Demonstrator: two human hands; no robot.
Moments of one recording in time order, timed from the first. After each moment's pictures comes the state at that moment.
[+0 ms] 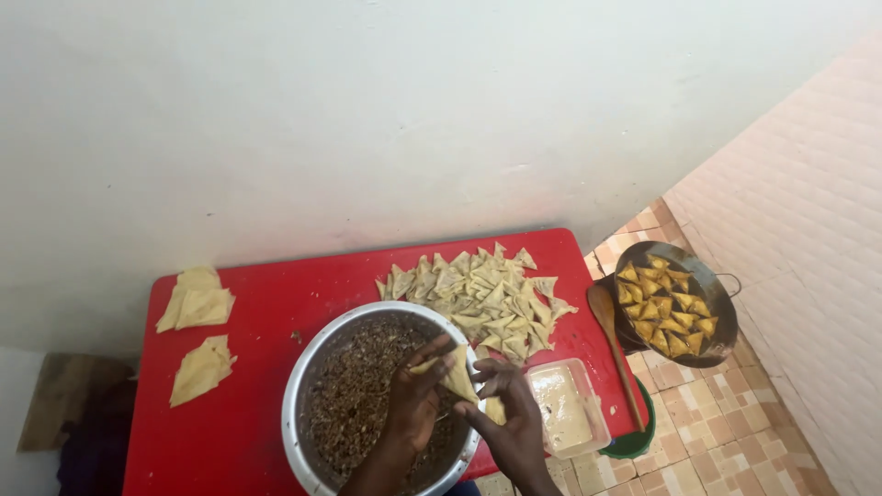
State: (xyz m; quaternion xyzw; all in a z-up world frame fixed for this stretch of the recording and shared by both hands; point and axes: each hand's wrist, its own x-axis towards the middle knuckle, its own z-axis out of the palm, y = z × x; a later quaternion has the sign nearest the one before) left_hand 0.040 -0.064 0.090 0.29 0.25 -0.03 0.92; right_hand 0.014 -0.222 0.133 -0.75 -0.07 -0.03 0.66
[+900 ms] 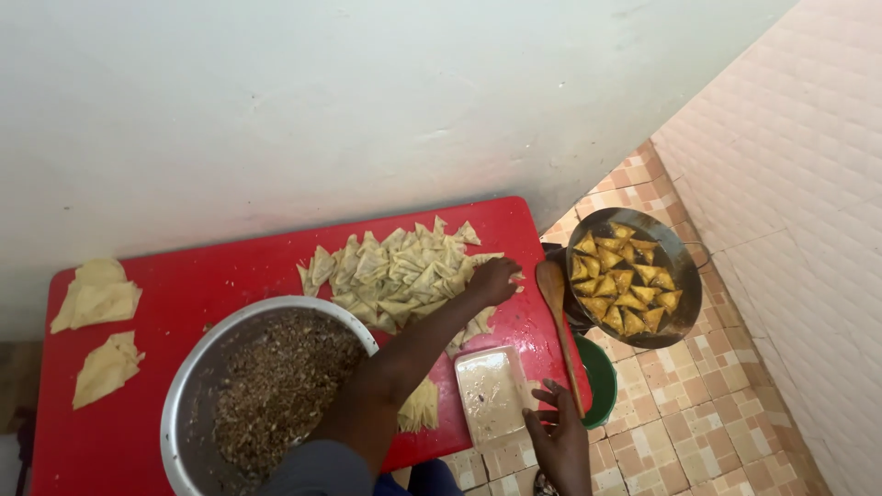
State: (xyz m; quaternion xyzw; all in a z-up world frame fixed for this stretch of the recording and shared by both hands) left_hand 0.363 -0.370 -0.168 0.89 -0.23 -0.09 0.38; right_hand 0.040 -0.499 0.045 -0.83 0.26 0.09 0.49
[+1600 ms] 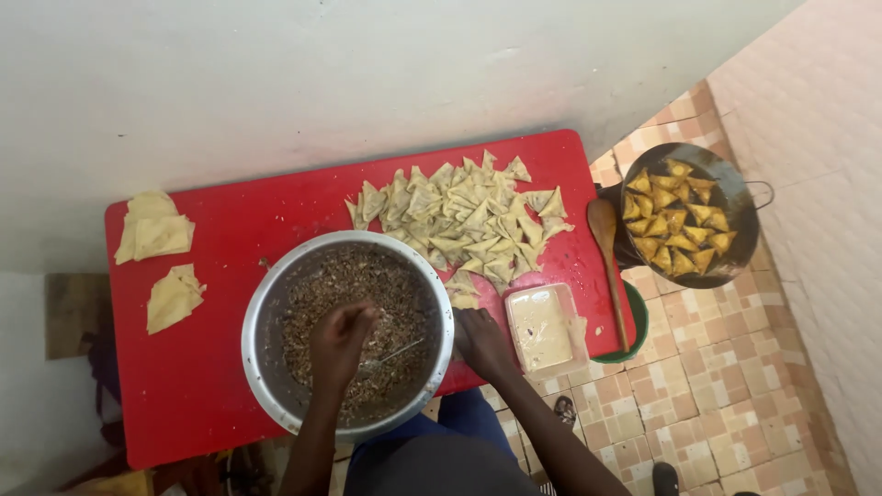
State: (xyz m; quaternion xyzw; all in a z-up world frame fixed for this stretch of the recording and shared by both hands) left_hand 0.013 -0.024 0.061 0.71 0.21 0.05 0.67; right_hand 0.057 -0.334 -0.123 -0.93 -0.24 0.13 0.26
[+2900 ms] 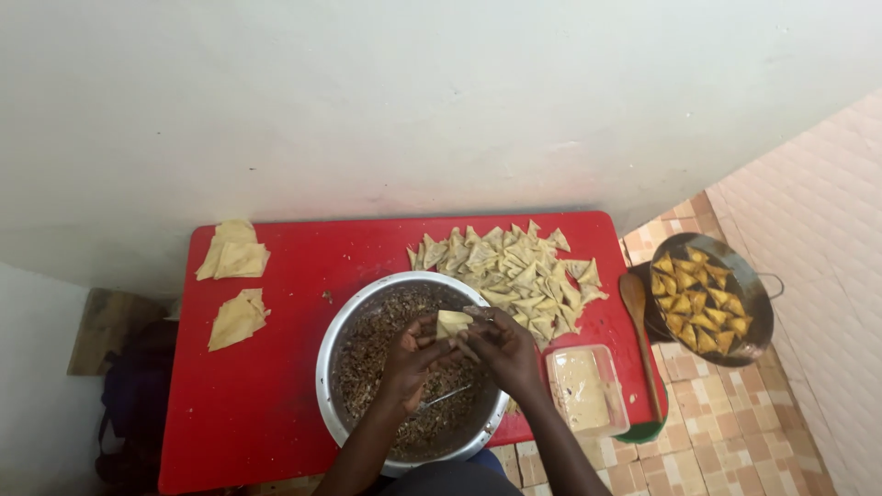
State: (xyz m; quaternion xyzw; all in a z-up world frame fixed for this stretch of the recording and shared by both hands) left_hand 0.033 -0.003 0.067 0.34 0.29 -0.07 0.89; right_hand 0.085 -0.174 0.124 -0.80 0.07 0.19 0.57
